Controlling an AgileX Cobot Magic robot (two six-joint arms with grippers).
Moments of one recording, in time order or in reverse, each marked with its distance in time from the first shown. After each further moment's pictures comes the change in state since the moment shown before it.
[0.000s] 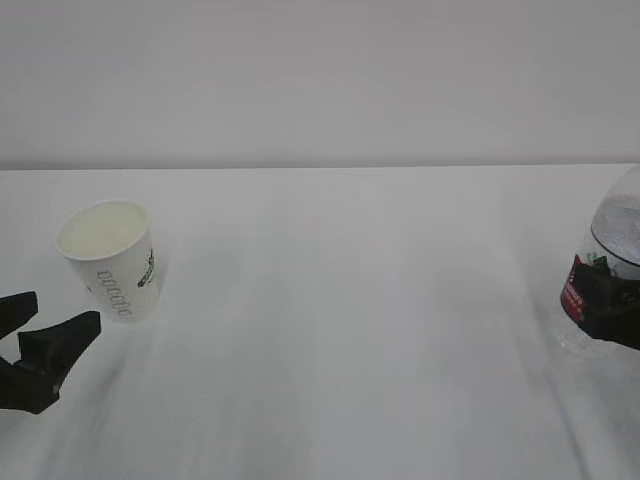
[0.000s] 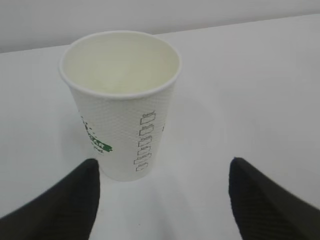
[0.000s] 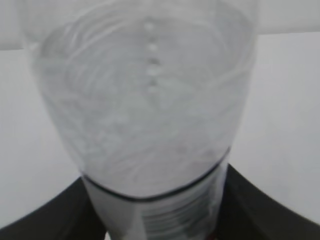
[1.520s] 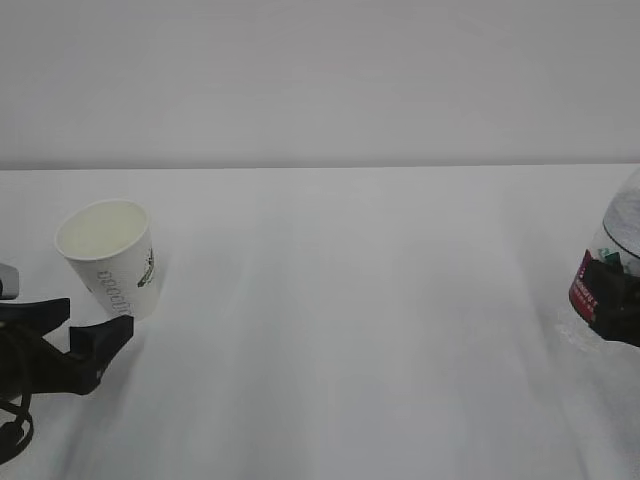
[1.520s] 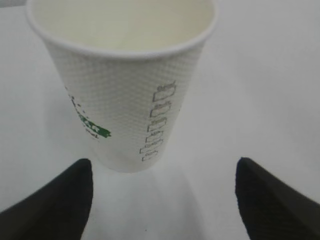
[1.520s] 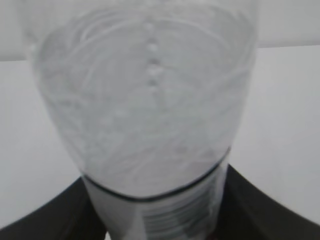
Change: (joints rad) left arm 0.000 0.248 -0.143 -0.008 0.000 0.000; right arm 0.000 -0.077 0.036 0.008 0.010 -0.002
